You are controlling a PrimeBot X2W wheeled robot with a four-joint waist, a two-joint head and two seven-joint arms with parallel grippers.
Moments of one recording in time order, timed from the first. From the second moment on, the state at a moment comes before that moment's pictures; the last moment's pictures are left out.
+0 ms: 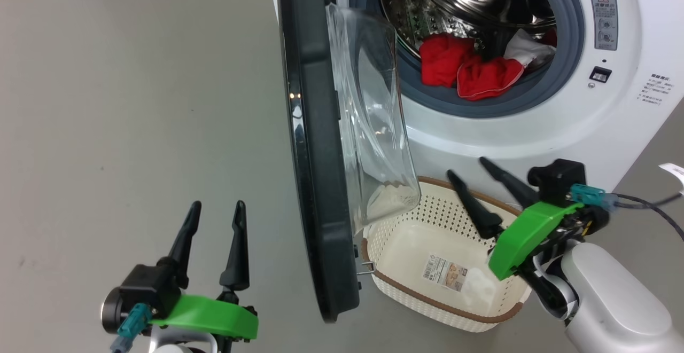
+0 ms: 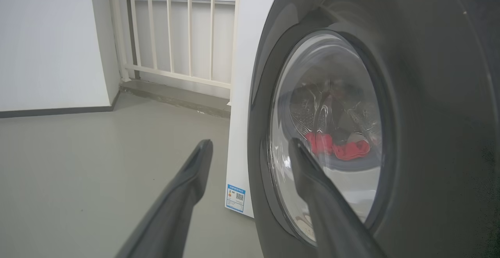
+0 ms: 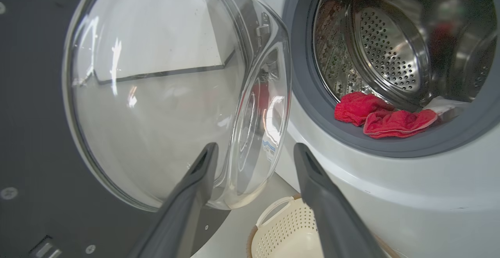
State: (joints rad) left arm -0.20 0.03 -0.16 0.23 -0.30 0.03 -0.26; right arm -0.45 -0.24 0.43 0.46 0.64 0.13 -0.06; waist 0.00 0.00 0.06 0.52
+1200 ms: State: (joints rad) left arm -0.20 0.03 -0.15 0.19 -0.26 0.03 -0.26; right arm -0.23 -0.06 0.06 0.32 0.24 0.13 -0.26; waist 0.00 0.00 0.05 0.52
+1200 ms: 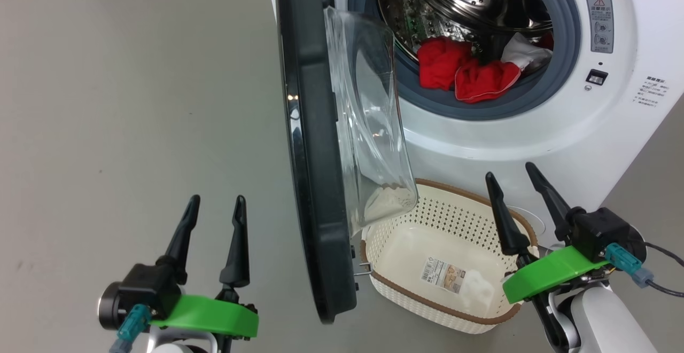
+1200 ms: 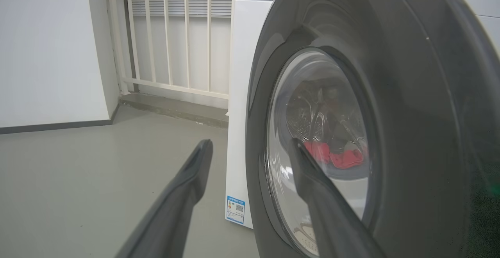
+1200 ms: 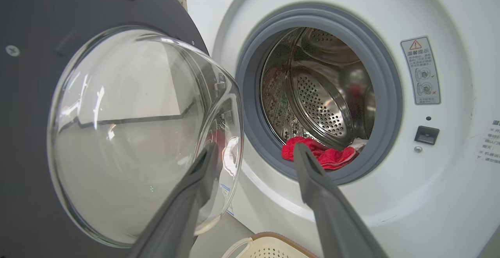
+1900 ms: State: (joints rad) left arm -0.21 0.03 -0.16 0.09 -0.26 0.04 -0.26; right arm -0.22 -0.06 0.07 0.34 0.24 0.13 -0.26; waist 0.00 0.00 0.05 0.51
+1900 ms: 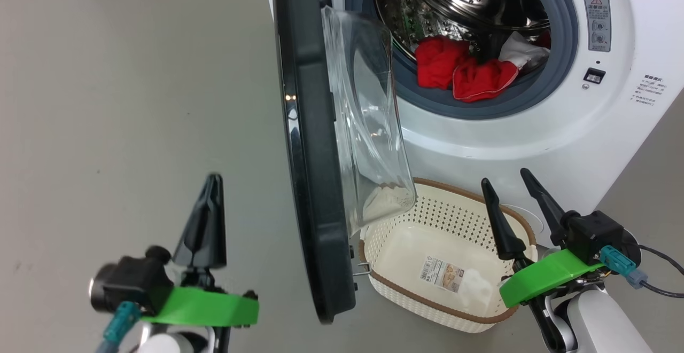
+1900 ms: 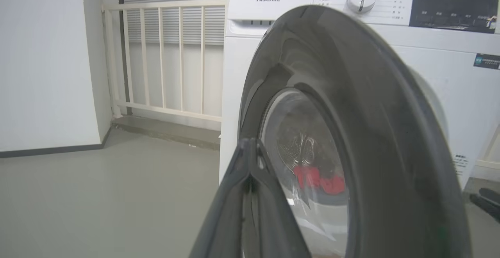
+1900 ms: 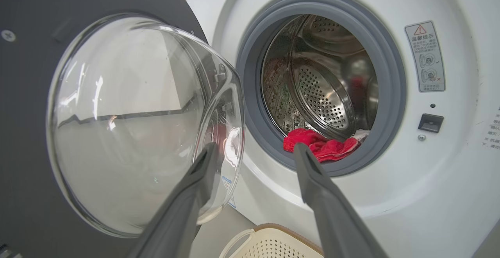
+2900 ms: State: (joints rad) left arm -0.30 0.04 -0.56 0.00 -0.38 0.03 -0.08; right arm -0.22 -0.06 0.10 0.37 0.28 0.13 -0.26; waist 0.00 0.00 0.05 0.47
